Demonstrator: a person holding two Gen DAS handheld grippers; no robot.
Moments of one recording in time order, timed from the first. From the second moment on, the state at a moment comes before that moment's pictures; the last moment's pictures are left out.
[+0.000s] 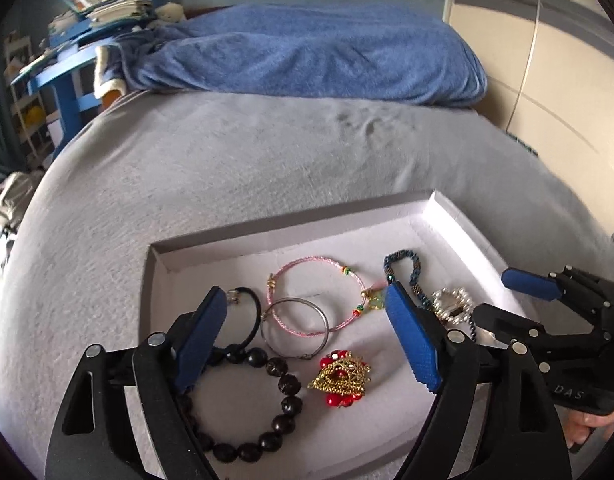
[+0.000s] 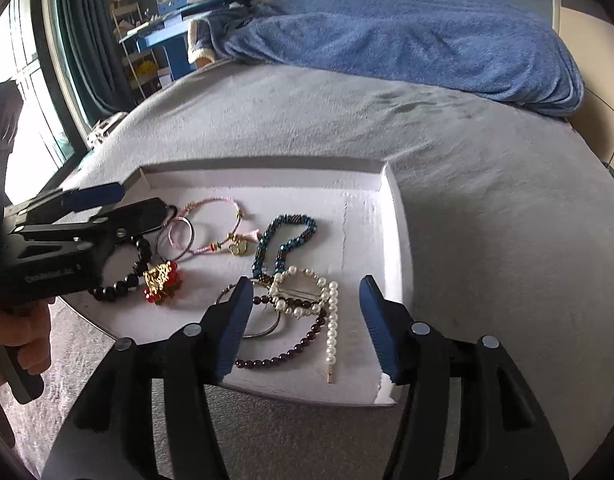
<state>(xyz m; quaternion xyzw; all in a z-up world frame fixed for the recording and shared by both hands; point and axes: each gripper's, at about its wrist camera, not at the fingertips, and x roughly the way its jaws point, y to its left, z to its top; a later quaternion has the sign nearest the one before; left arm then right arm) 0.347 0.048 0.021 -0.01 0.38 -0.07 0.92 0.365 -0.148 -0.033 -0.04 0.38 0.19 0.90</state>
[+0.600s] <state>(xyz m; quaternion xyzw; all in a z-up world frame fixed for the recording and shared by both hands) 0.244 0.055 0.038 -0.06 0.27 -0.03 0.96 0.301 -0.166 -0.014 -0.05 0.28 0.18 0.94</state>
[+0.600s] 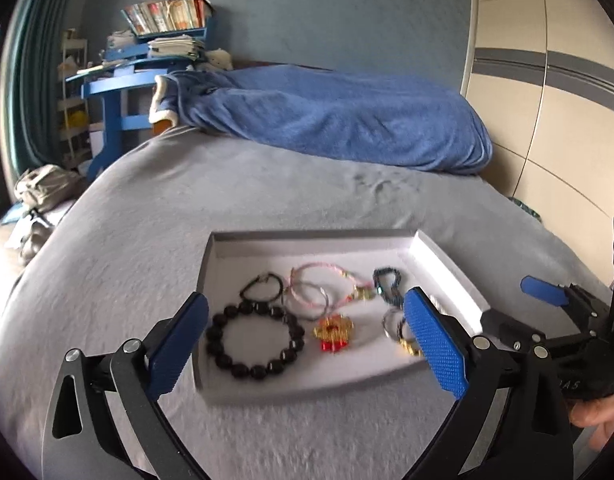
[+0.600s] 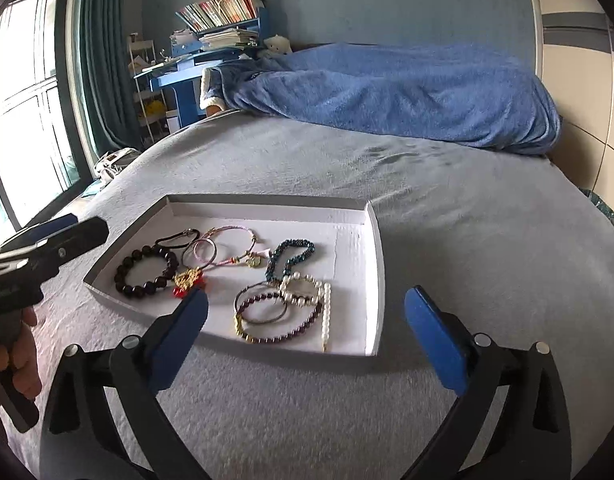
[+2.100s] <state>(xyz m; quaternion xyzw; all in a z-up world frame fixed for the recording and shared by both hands) 0.144 0.039 0.004 -0.01 0.23 0.00 0.97 0.198 -0.169 -0.045 -0.04 0.23 0.18 0.96</state>
